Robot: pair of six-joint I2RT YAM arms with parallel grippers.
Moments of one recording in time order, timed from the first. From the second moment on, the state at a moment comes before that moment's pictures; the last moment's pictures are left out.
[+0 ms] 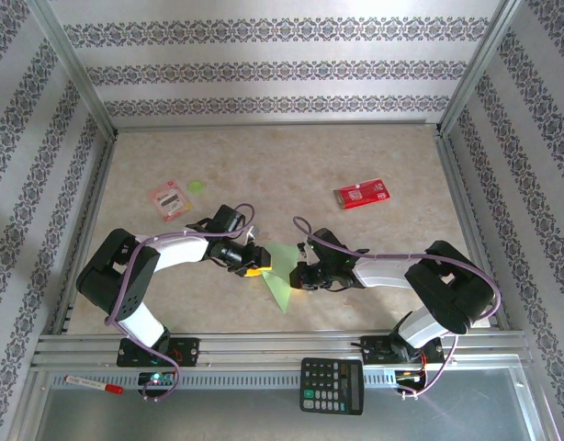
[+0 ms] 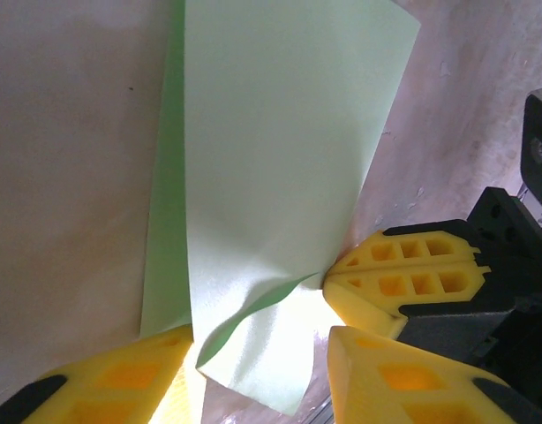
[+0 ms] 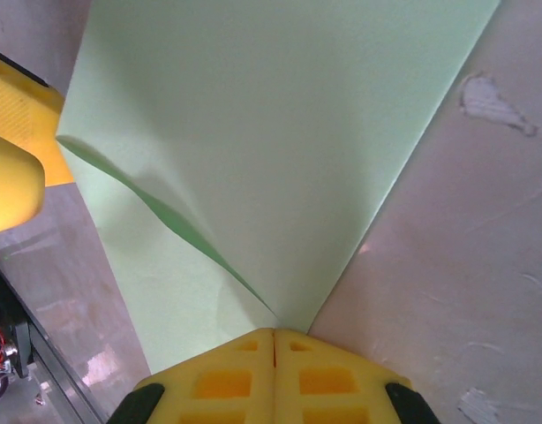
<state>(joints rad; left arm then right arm) -0.51 1.63 0.76 -0.24 0.69 -0.73 0.73 1.53 0.53 0.02 -0.47 0.76</state>
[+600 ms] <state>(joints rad) -0.51 1.64 0.73 -0.22 0.64 -0.71 0.67 1.58 0.62 -0.10 -0.50 0.63</state>
